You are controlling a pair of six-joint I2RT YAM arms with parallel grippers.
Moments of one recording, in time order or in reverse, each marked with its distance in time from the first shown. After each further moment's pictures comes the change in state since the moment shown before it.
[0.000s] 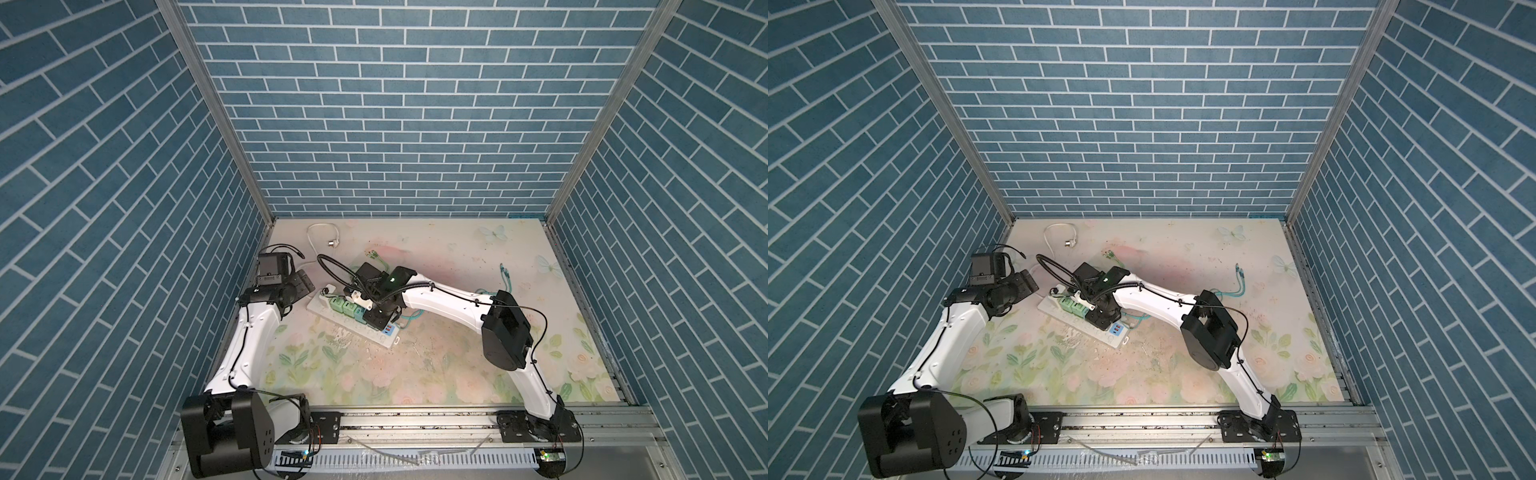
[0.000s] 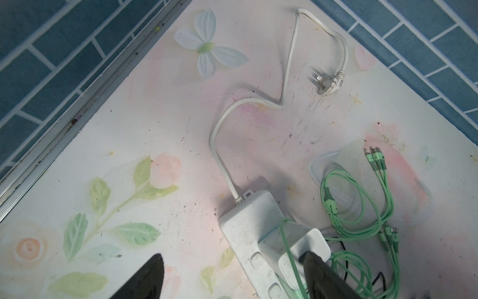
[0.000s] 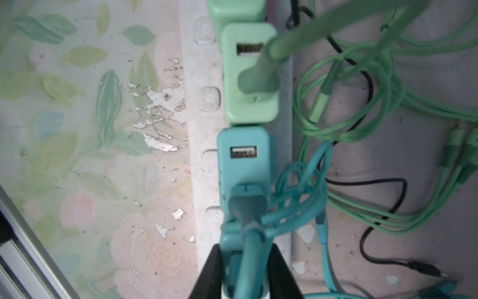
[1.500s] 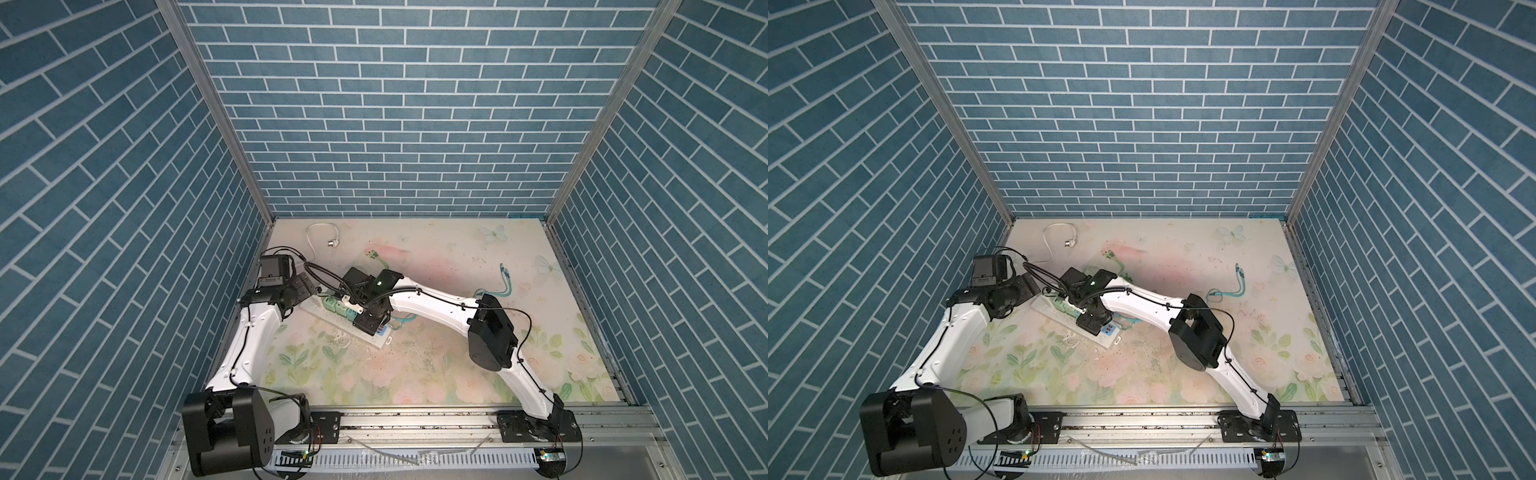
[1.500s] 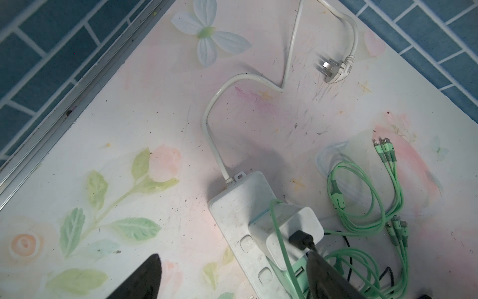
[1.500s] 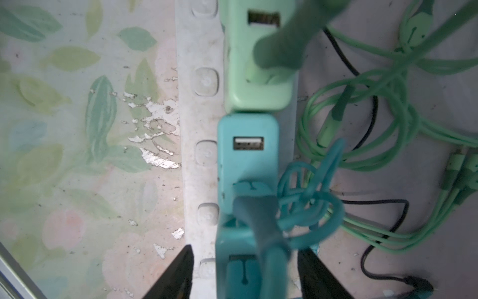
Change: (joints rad) left arm 0.000 0.007 -0.024 0.003 0.006 0.008; right arm 0.036 0.112 0.167 -0.087 0.080 -0.009
